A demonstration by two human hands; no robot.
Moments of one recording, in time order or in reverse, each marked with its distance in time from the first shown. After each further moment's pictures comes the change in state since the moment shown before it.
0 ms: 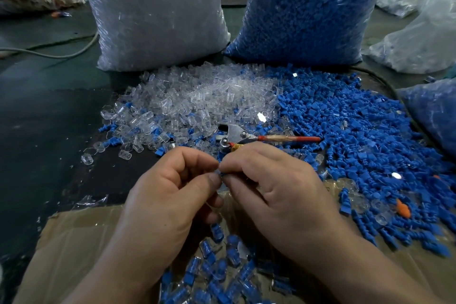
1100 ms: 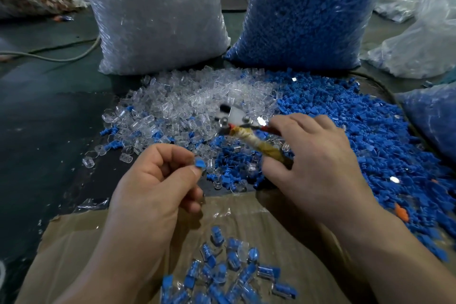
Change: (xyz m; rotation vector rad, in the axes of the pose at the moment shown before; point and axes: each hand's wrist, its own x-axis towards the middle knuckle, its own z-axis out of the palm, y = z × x) left_hand 0.002 0.007 -0.007 -0.036 0.187 -0.028; right_hand 0.017 0.029 -0.030 -0.588 -0.065 0.286
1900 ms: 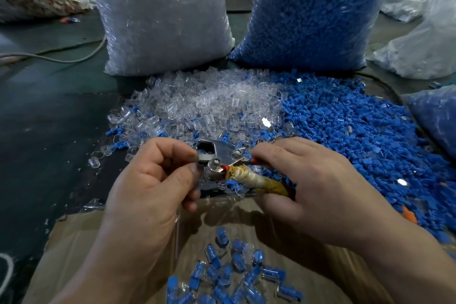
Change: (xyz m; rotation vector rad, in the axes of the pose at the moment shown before) left_hand 0.000 0.001 -0.004 -0.024 -0.034 0.148; right_hand -0.013 -0.005 -0.012 0.090 -0.164 -0.289
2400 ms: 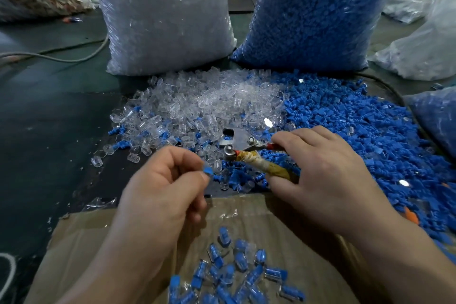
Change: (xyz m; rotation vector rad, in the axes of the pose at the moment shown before) left_hand -0.001 0.009 0.004 0.126 -0.032 -0.192; right_hand 0.007 0.010 0.007 -0.158 0.047 0.213
